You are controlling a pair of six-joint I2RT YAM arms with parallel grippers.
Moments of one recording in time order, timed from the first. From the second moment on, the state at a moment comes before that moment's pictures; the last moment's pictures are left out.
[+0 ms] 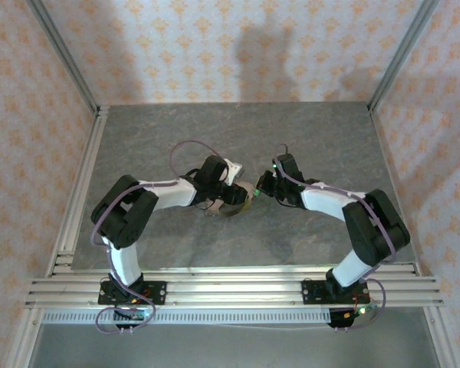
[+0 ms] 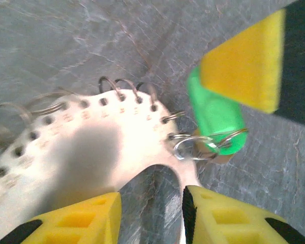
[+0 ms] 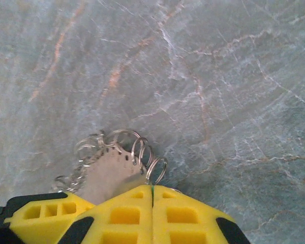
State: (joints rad) left arm -0.58 1.83 0.98 0.03 0.38 -0.30; right arm 0.48 1.58 0.80 -0.02 -0.17 0.86
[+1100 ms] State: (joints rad) left arm -0.57 1.37 1.09 0.06 0.21 -0.53; right arm 0.40 1.38 1.39 -0.41 -0.48 0.42
